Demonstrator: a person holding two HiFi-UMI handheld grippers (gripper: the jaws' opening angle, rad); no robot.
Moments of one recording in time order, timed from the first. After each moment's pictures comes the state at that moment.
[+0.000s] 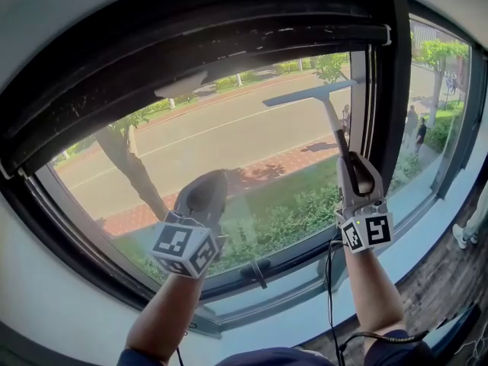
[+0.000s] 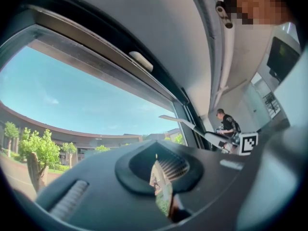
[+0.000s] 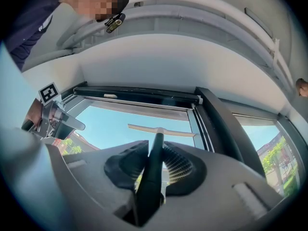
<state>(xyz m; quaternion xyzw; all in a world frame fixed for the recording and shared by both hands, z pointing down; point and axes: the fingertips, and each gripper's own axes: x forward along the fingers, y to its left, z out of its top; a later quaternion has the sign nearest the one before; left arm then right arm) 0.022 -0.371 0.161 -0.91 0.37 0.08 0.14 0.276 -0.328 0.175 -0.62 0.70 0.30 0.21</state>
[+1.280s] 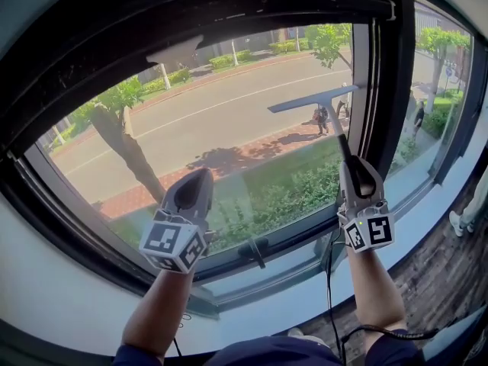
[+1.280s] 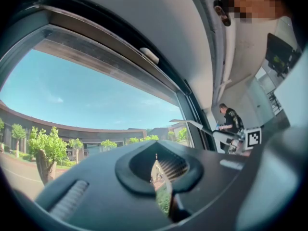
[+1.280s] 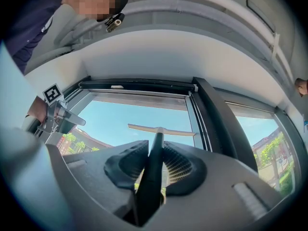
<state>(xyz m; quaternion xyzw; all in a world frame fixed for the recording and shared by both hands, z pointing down) -0.015 -0.371 0.213 -0.91 0.40 0.05 0.13 0.278 -0.317 0.244 -0.63 0.71 0.26 0.17</state>
